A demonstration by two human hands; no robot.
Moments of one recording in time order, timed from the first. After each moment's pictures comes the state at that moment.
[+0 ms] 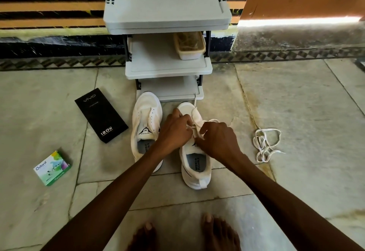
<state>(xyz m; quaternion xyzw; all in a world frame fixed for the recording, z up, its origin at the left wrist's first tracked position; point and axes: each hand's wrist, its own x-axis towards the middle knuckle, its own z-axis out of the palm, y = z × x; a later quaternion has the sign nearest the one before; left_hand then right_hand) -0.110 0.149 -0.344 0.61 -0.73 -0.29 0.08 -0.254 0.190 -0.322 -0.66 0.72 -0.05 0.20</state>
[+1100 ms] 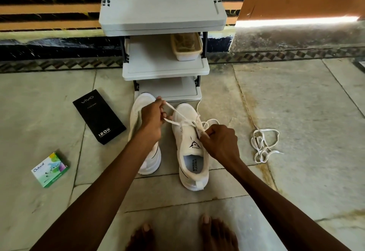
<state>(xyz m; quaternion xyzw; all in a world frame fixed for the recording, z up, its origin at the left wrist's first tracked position) -0.095 0.122 -0.311 0.64 -0.19 -0.58 0.47 -0.265 0.199 -0.331 -0.54 0.77 -0.19 0.28</state>
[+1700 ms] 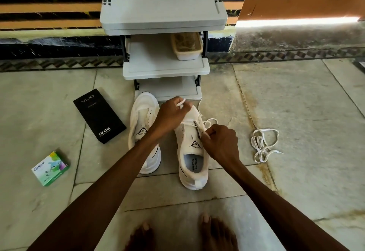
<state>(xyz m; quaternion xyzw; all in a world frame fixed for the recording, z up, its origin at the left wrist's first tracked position) -0.115 0.125 -0.315 0.61 -0.60 -0.44 0.27 -0.263 0.203 -0.330 -0.54 0.77 -0.20 0.27</state>
